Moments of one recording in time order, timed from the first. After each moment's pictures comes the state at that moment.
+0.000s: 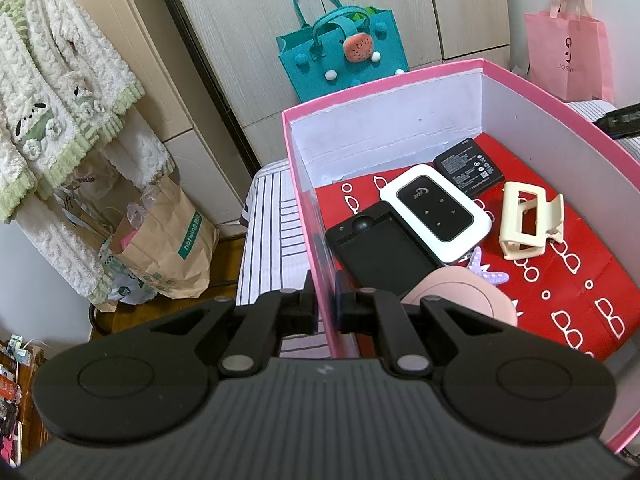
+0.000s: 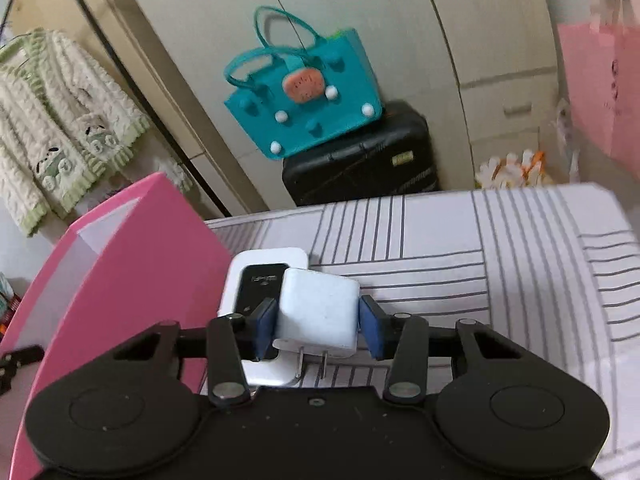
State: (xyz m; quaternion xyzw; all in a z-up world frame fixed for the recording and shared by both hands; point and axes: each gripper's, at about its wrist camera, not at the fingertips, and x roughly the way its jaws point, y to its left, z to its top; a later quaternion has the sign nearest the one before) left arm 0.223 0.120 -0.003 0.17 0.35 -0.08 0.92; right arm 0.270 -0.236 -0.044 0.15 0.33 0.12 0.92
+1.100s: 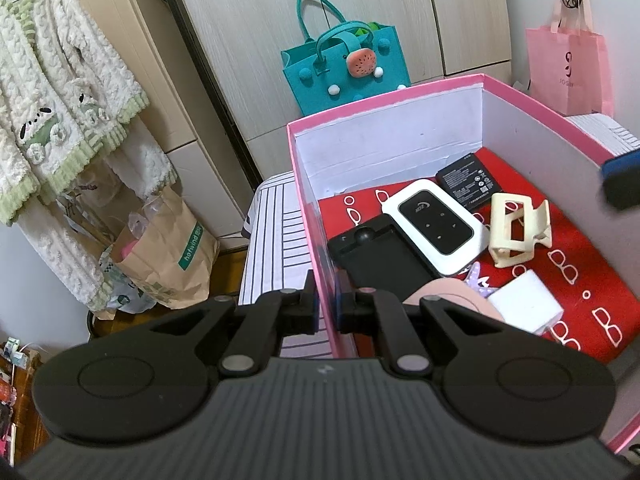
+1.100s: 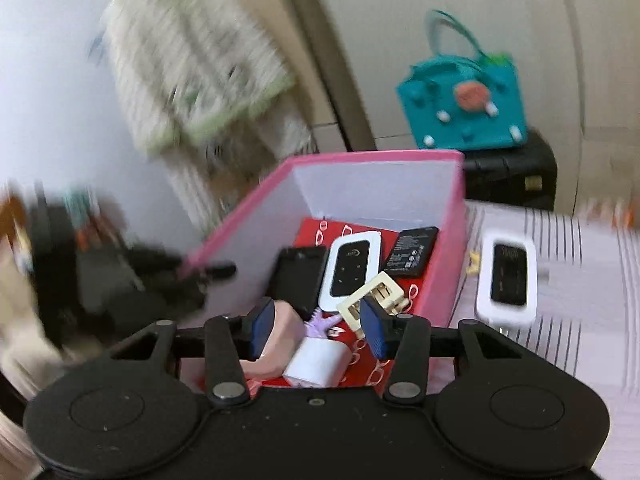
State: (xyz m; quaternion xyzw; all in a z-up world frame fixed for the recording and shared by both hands) left arm 0.216 0.124 0.000 0.16 0.32 -0.08 0.93; right arm 0.197 -0.134 0.034 0.14 0.35 0.26 0.89
